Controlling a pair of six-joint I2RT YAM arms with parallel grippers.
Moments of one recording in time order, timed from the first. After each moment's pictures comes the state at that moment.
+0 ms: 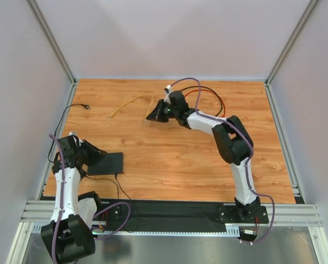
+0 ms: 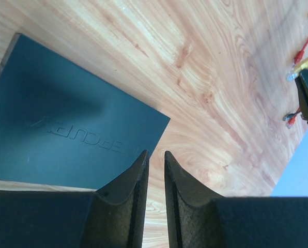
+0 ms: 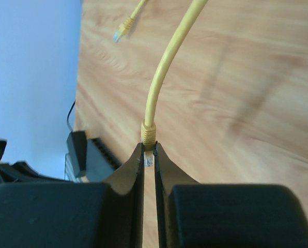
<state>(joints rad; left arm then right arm) 0.33 0.85 0.52 -0.56 0.41 -0.67 0.62 2.19 1.56 0.16 -0.43 0.87</state>
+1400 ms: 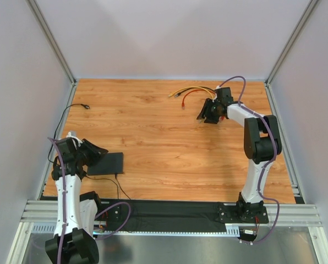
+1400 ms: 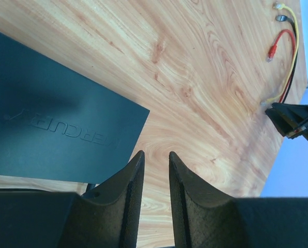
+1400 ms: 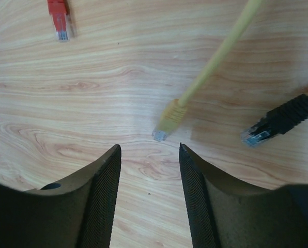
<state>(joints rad) 0.33 0.72 0.51 -0.57 0.46 -0.68 0.15 2.01 1.38 -0.30 -0.30 0.51</state>
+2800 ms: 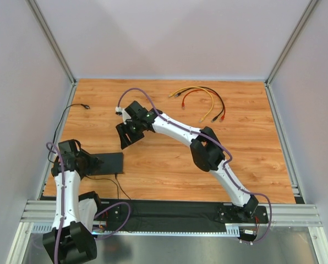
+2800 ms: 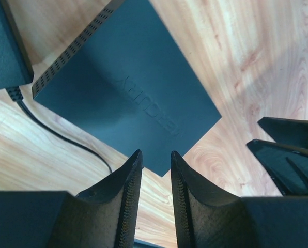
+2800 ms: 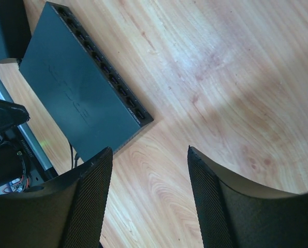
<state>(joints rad) 0.33 0.77 0.53 -0.78 0.22 -0.78 0.91 2.42 2.17 -0.67 -0.41 0.29</state>
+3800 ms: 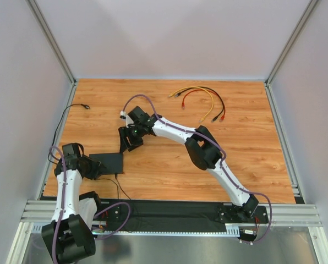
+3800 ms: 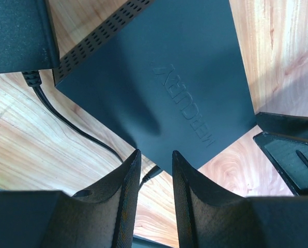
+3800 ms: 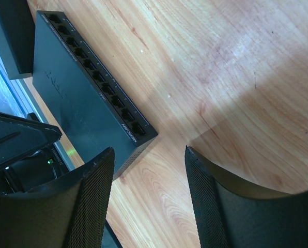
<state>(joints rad) 0.33 0.83 0.45 -0.77 0.21 -0.84 0.88 2.50 2.10 -0.52 -0.55 0.50</state>
